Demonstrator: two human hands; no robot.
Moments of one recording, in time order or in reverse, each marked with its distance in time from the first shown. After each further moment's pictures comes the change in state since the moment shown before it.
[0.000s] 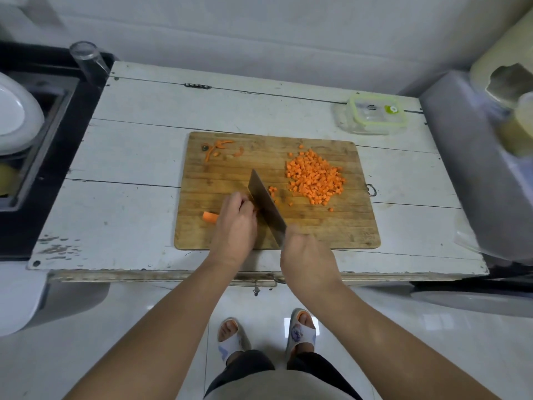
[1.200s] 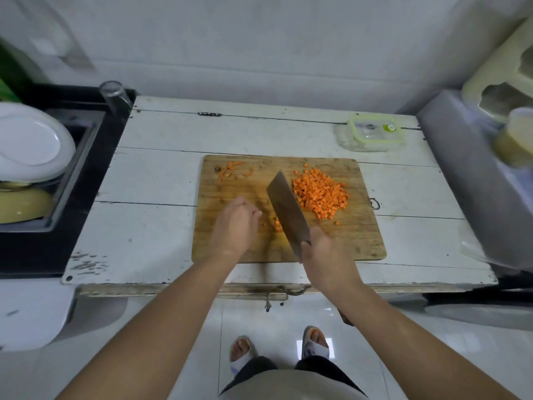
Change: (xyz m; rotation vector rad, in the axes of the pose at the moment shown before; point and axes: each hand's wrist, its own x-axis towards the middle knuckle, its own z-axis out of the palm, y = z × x) left_hand 0.037 -0.003 -0.048 -0.062 -0.221 -0.172; right_hand 0.006 0.023 -0.015 0.263 0.113 0.024
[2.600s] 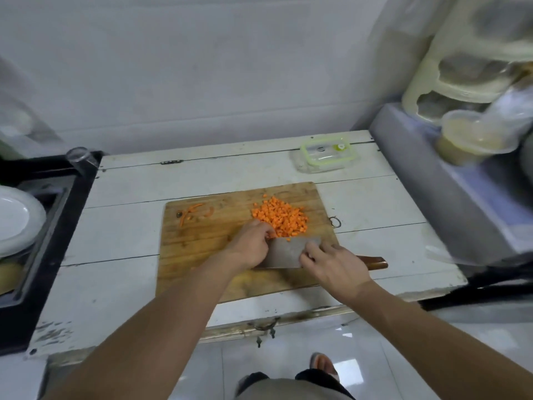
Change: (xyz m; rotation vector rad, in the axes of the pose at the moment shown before) left_hand 0.063 0.086 0.057 0.034 -0.432 0.170; right_hand 0.036 0.139 -0.027 -0.639 0.200 -0.600
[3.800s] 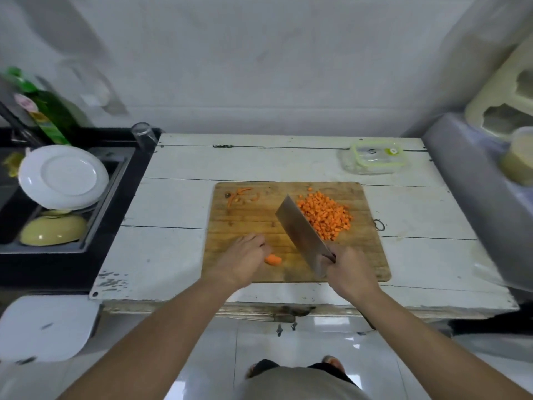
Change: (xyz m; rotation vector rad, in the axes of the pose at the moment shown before) left_hand -0.105 -0.082 -0.013 0.440 0.020 0.135; right_hand 0.040 -0.074 -0.046 0.816 -0.158 0.644
